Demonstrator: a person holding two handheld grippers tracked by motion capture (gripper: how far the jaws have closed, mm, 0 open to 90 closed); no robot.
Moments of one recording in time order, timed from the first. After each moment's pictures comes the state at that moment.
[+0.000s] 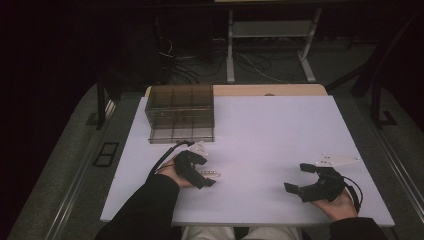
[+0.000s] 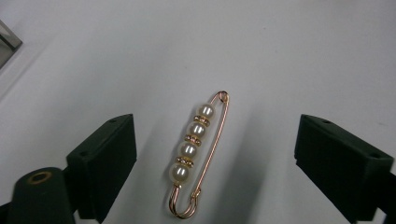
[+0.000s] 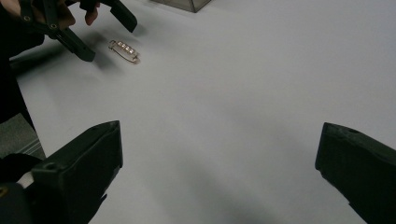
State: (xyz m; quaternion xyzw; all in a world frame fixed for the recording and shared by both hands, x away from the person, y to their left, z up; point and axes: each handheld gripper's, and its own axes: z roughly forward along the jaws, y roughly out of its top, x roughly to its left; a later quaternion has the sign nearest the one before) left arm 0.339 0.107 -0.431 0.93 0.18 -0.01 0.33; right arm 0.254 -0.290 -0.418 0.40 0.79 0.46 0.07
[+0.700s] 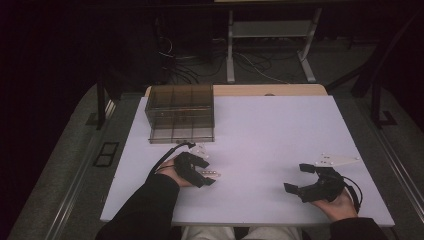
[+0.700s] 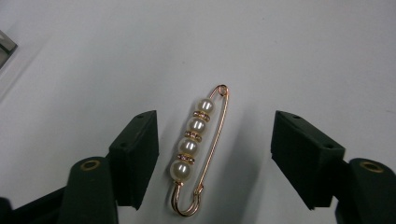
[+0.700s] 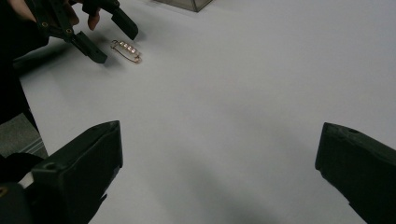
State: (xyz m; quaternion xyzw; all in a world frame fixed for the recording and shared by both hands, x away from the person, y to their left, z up) left arm 0.338 0.108 -0.433 0.93 0.16 0.01 0.32; right arm 0.254 -0.289 -0.418 0.39 0.79 0.46 0.07
